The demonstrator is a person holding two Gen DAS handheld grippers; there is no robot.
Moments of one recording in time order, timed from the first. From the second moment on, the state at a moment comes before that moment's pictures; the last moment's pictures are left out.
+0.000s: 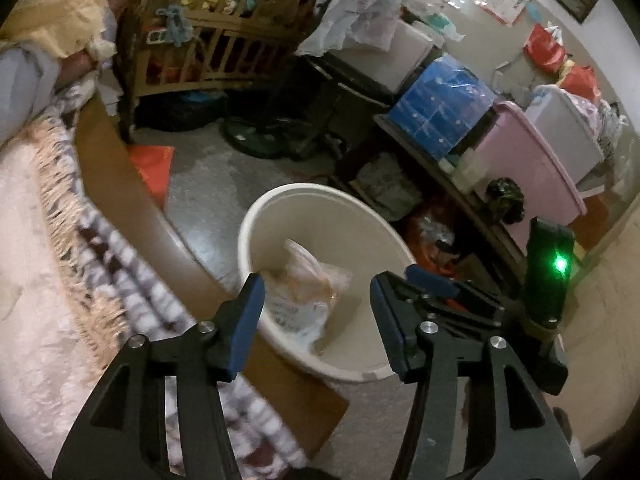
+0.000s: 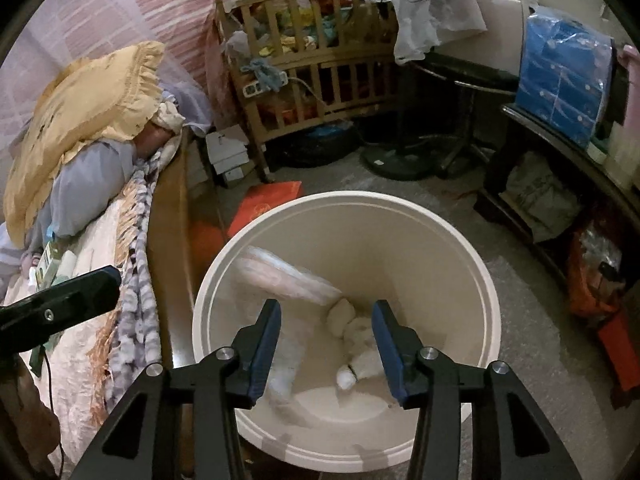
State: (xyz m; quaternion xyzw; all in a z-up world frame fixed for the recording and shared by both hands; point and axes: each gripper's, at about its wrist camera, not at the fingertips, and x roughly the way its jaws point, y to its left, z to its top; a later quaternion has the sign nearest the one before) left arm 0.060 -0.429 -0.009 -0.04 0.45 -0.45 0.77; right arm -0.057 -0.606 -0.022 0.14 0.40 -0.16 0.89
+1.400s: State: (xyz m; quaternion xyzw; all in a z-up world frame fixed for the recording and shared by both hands) left arm 0.070 -0.123 -0.023 0.01 0.44 -0.14 0.89; right arm 0.045 -0.337 -0.019 0.04 0.43 0.08 0.90
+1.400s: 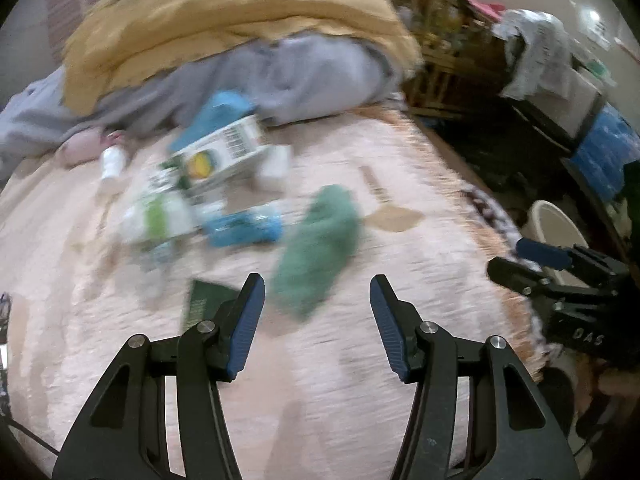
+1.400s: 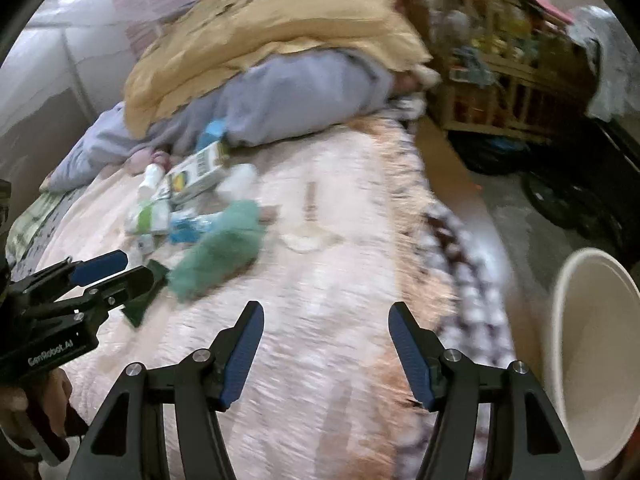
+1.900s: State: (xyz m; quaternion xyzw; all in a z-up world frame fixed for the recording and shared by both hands) left arm 0.090 0.009 -0.056 -0.08 0.47 -0.06 0.88; right arm 0.101 -0.223 -0.030 -0.01 0.44 0.18 0.88
